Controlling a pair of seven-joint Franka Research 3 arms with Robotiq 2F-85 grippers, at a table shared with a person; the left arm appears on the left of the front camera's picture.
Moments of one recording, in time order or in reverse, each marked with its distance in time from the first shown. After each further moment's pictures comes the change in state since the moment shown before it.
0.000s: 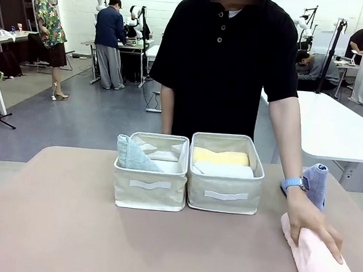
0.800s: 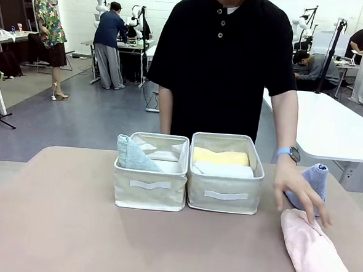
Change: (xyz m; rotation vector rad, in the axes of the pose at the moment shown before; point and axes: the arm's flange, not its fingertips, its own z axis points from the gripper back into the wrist) left arm 0.000 0.000 0.000 0.000 0.000 0.000; right arm -0.025 0.042 0.006 -0.072 -0.050 0.011
